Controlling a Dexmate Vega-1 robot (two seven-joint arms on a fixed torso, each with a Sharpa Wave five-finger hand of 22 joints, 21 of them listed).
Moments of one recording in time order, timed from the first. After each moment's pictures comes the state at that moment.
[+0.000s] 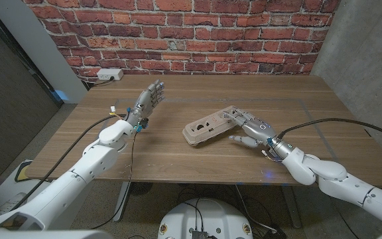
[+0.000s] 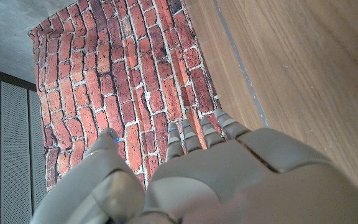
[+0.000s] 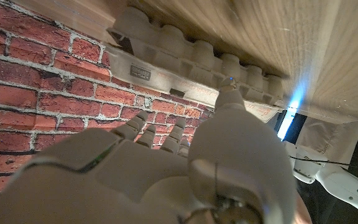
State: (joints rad) left arm 0.97 0.66 0.34 -1.59 -0.68 -0.16 -0.02; left_hand 0.29 0.00 0.33 0.02 0.17 0.14 -0.11 0.20 0.19 0.12 -0.09 0.20 0.19 0.03 -0.03 0.18 0.18 0.07 -0.02 0.19 0.17; right arm -1.05 -0.94 -0.59 -1.66 -0.83 0.27 -0.60; right_hand 1.03 0.20 0.07 -0.15 0.21 -0.17 -0.18 0.19 0.19 0.09 -0.22 0.22 0.20 -0.14 -0.04 0.18 0.18 -0.04 -0.04 0.18 0.18
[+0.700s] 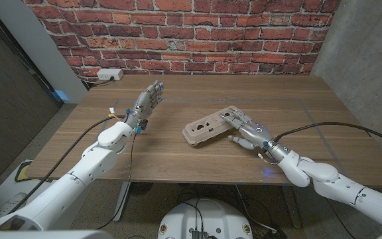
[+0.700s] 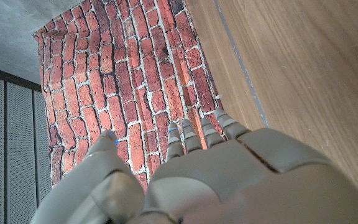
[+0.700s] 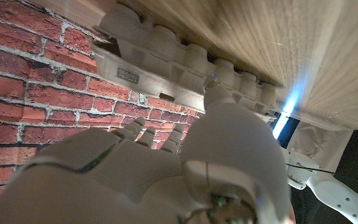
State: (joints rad) left arm 0.99 0.66 0.34 -1.60 -0.68 -0.19 -0.03; left_hand 0.27 0.00 0.32 0.04 0.17 0.14 -0.11 0.20 0.19 0.12 -0.09 0.20 0.19 0.02 -0.04 0.18 0.18 0.06 -0.01 0.19 0.17; right arm -0.98 -0.92 -0.68 -1.60 -0.90 0.25 -0.66; right_hand 1.17 0.20 0.23 -0.14 0.22 -0.17 -0.17 0.19 0.19 -0.03 -0.21 0.20 0.21 -0.17 -0.03 0.18 0.18 -0.14 -0.03 0.18 0.19
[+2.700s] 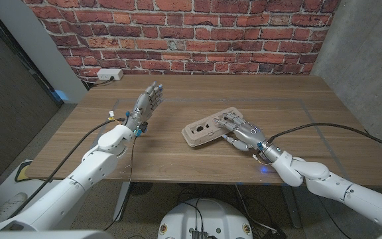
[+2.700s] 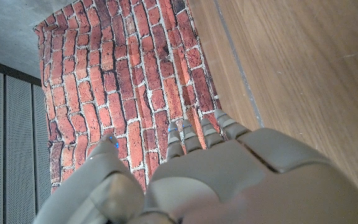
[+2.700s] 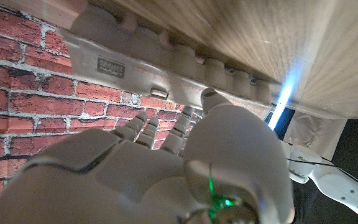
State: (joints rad) left arm 1.02 0.66 0.33 -1.61 -0.69 -0.20 -0.01; left_hand 0.24 0.01 0.31 0.05 0.18 0.14 -0.11 0.20 0.19 0.12 -0.09 0.20 0.19 0.02 -0.04 0.18 0.18 0.06 -0.02 0.19 0.17; right arm -0.91 -0.87 -0.76 -1.52 -0.86 0.31 -0.70; right_hand 1.09 0.20 0.34 0.04 0.20 -0.03 -0.19 0.25 0.19 0.42 -0.22 0.36 0.25 -0.04 -0.03 0.24 0.20 -0.05 -0.04 0.23 0.19
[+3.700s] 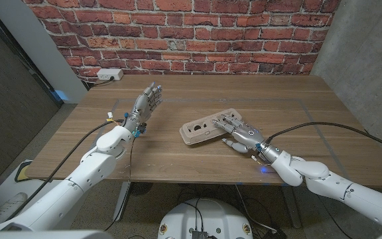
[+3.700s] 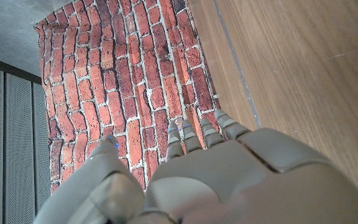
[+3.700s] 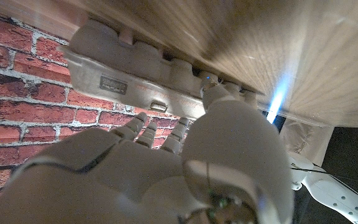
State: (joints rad) left arm 1.03 0.66 0.32 -1.61 -0.70 -0.21 -0.02; left_hand 0.24 0.01 0.30 0.05 0.18 0.15 -0.10 0.20 0.19 0.12 -0.09 0.20 0.19 0.02 -0.04 0.18 0.18 0.06 -0.02 0.19 0.17; right arm -0.90 -0.87 -0.77 -1.53 -0.89 0.31 -0.64; right_hand 1.16 0.17 0.35 -0.10 0.23 -0.17 -0.18 0.18 0.19 0.17 -0.22 0.24 0.23 -0.12 -0.04 0.18 0.18 -0.08 -0.04 0.21 0.19
